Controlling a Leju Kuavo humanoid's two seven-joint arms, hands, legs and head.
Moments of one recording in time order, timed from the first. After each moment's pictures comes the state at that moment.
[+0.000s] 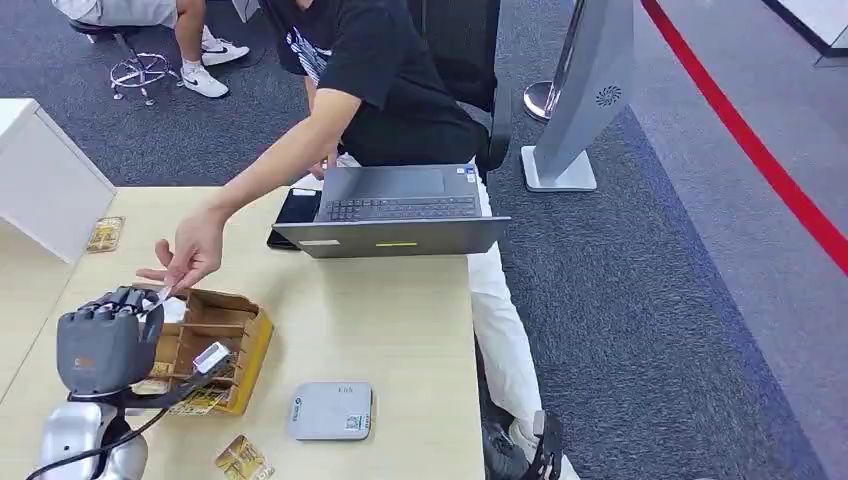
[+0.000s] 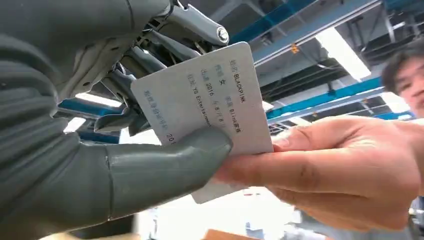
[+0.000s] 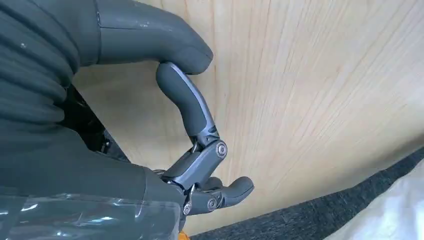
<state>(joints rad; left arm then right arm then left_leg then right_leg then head) -0.15 0.11 -0.10 -1.28 -1.37 0.66 -0.24 -0.22 0.26 -0.60 -0.24 0.08 0.17 -0.54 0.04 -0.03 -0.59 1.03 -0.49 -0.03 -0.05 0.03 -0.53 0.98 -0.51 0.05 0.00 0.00</state>
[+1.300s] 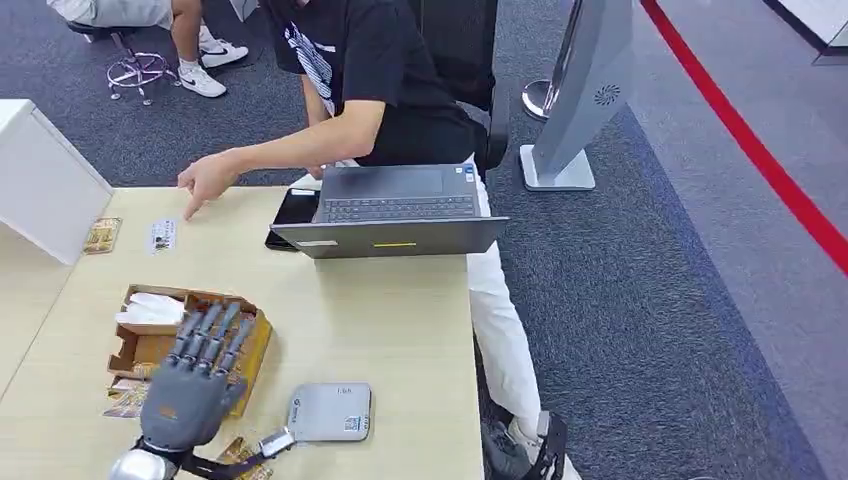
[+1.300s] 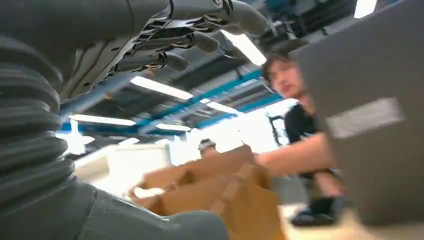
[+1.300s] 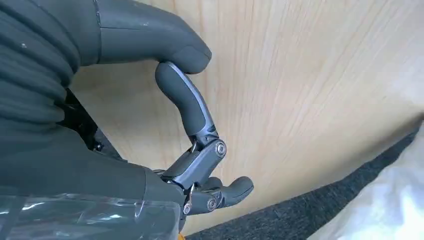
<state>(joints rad) 0.09 0.11 -0.34 -1.47 -1.53 0.52 -0.26 -0.21 0.26 -0.58 -0.24 -0.01 0.16 -0.57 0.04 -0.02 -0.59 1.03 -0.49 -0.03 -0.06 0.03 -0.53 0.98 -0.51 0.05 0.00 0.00</state>
